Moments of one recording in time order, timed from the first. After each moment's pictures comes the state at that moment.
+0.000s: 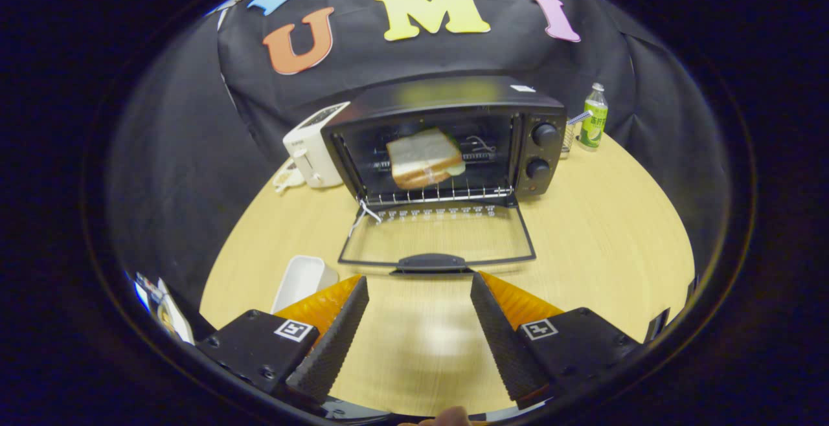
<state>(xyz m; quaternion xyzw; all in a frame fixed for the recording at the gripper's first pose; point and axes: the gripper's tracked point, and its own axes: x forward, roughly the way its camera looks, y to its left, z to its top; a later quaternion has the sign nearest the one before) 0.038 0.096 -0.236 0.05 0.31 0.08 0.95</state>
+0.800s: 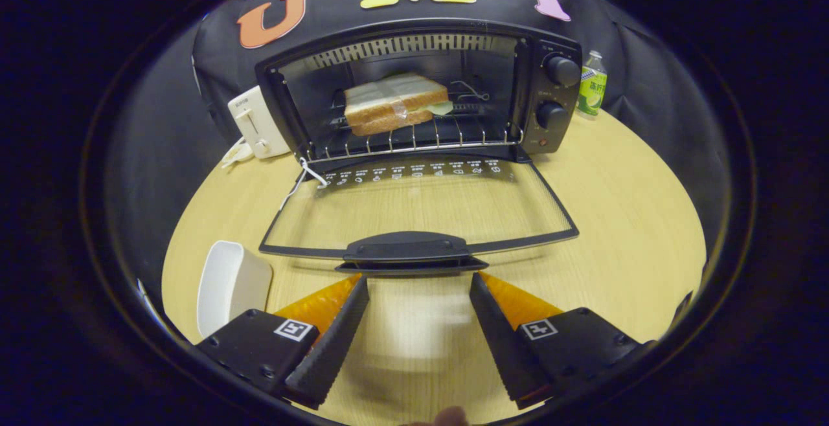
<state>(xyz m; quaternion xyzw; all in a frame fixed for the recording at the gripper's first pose) 0.092 0.091 -0.309 0.05 0.34 0.02 0.94</state>
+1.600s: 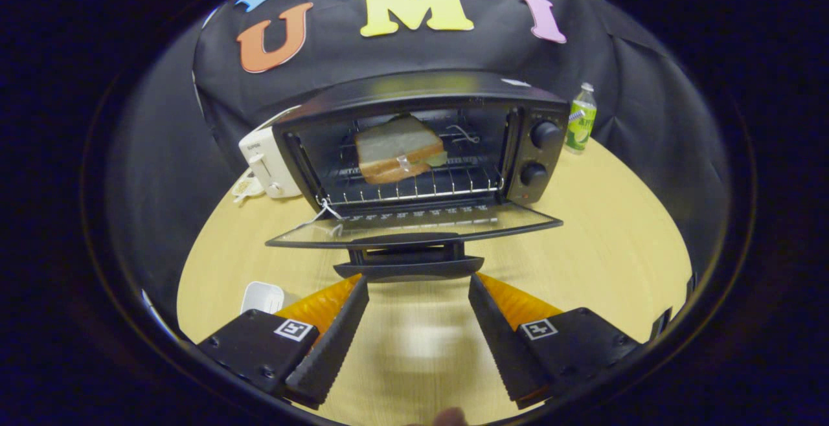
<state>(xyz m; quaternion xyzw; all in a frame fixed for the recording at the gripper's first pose) 0.089 0.089 -0.228 0.04 0.27 0.02 0.96</state>
